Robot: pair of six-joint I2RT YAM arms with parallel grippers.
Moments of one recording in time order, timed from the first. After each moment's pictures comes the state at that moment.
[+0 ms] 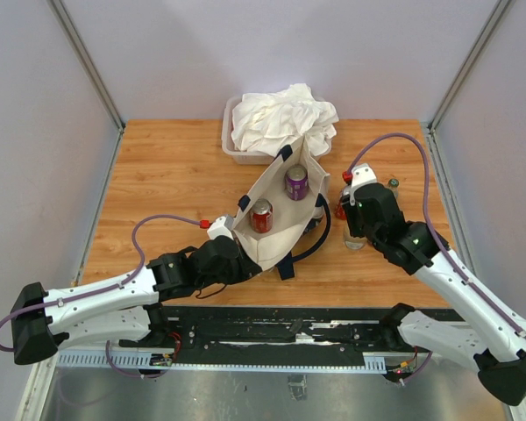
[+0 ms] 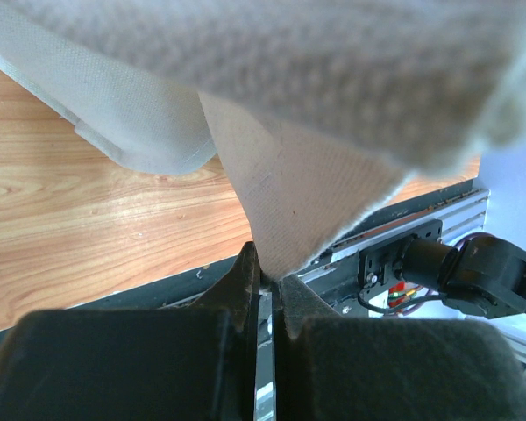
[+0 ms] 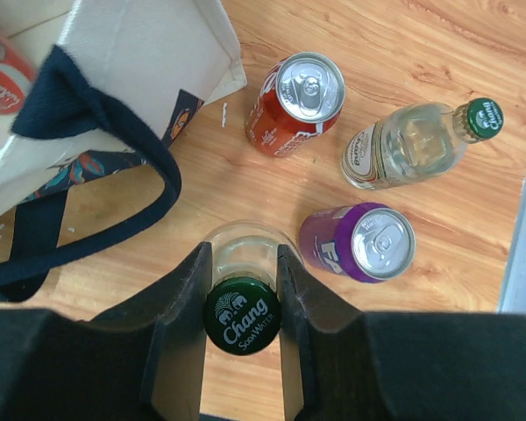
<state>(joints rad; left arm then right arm) -1.11 0.93 0.62 -0.37 -0.28 -1.18 0.62 0.92 0.93 -0.66 0.39 0.08</state>
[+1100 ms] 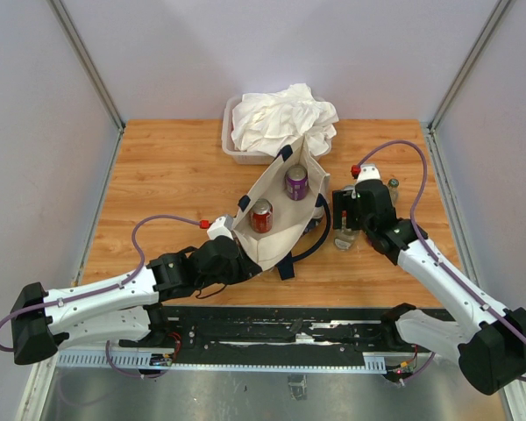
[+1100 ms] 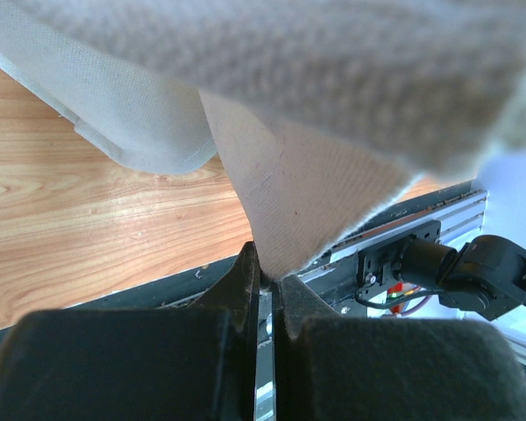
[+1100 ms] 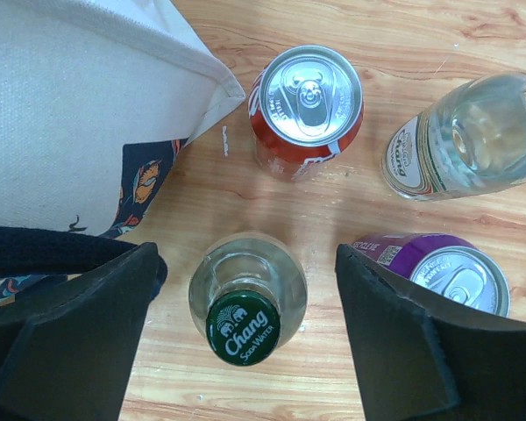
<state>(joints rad) -1.11 0.93 0.62 -0.37 -0.28 -1.19 0.46 1.04 0.78 -0.39 0.28 0.19</state>
